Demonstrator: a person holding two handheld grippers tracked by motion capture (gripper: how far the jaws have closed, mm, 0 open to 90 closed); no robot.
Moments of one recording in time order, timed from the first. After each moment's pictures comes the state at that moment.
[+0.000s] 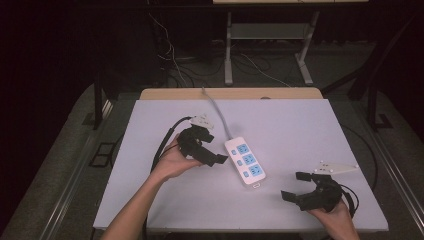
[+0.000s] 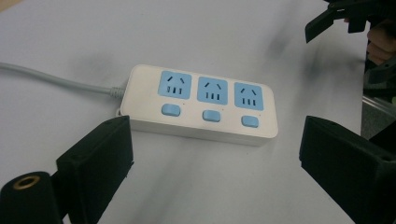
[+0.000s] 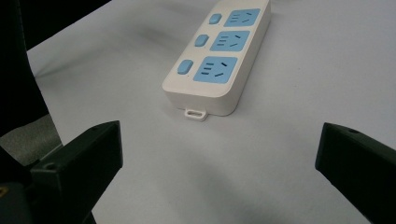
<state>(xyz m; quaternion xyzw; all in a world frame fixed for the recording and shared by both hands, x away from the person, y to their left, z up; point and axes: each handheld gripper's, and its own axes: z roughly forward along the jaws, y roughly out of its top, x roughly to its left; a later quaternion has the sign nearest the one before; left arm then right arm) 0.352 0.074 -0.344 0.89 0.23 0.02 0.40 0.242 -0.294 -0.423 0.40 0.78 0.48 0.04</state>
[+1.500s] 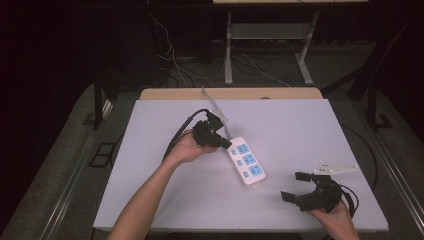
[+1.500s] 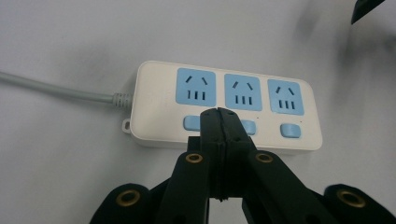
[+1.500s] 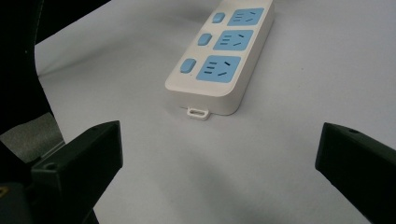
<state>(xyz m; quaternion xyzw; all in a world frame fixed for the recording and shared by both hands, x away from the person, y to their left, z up) 0.405 0.040 -0.370 0.91 0.22 -0.02 0.34 0.241 -0.293 -0.423 0.40 0.78 0.48 0.04</state>
